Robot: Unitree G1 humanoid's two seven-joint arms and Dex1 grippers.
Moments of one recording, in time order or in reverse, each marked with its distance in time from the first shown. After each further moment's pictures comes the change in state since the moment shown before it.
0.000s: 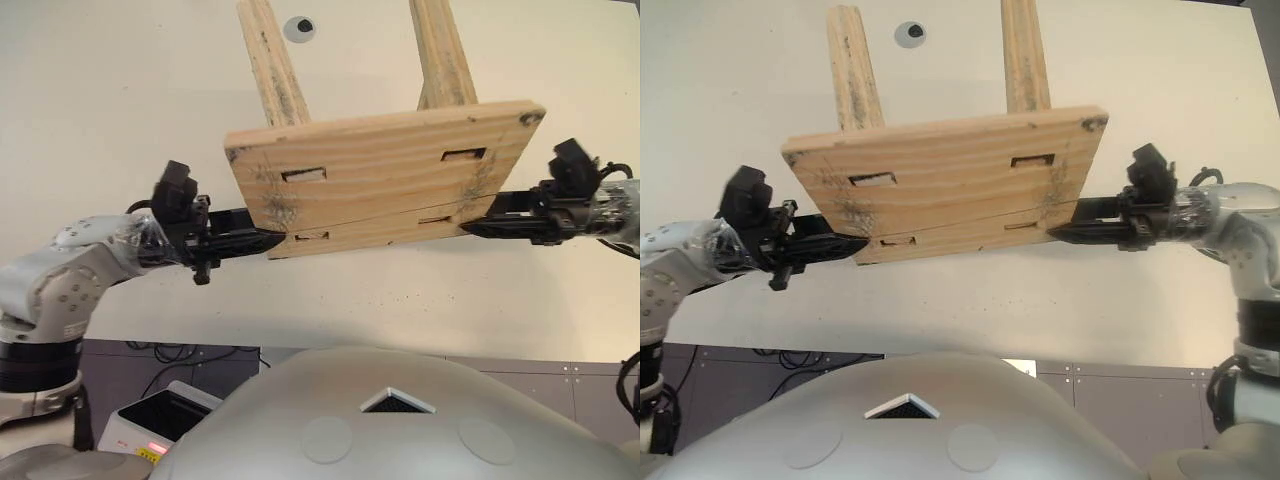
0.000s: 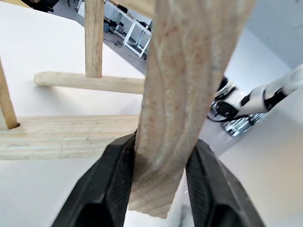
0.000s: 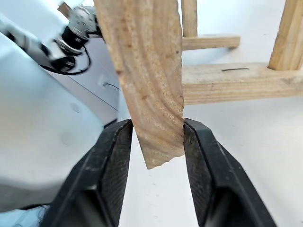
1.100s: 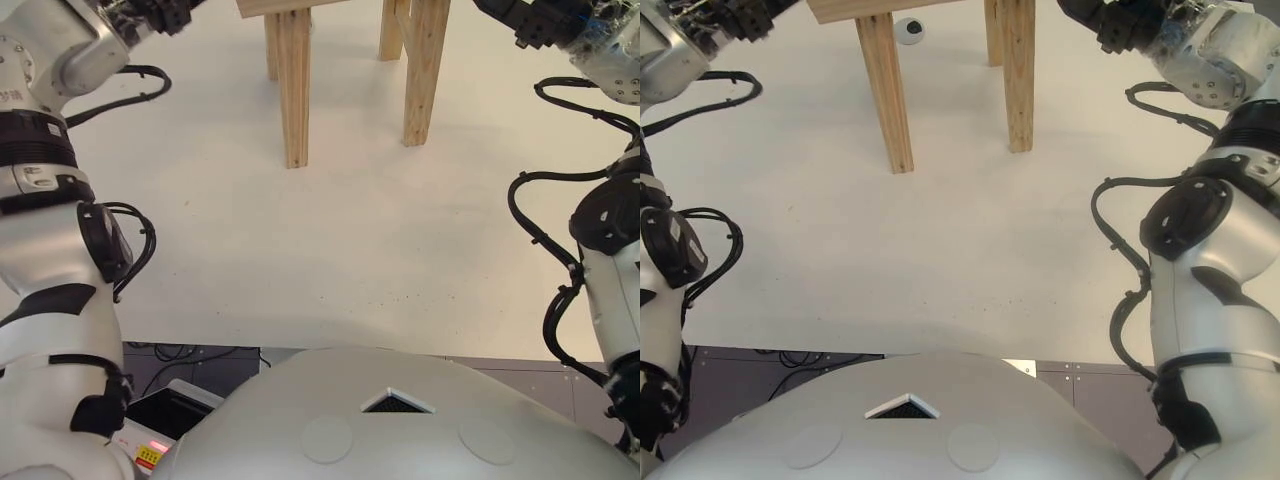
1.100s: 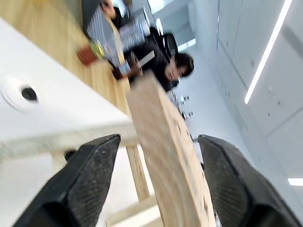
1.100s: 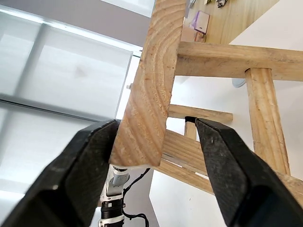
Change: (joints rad) left arm -1.062 -0.268 0.088 1.207 -0.266 0.203 0.835; right arm -0.923 0.444 -0.540 0.981 0.233 0.510 -1.200
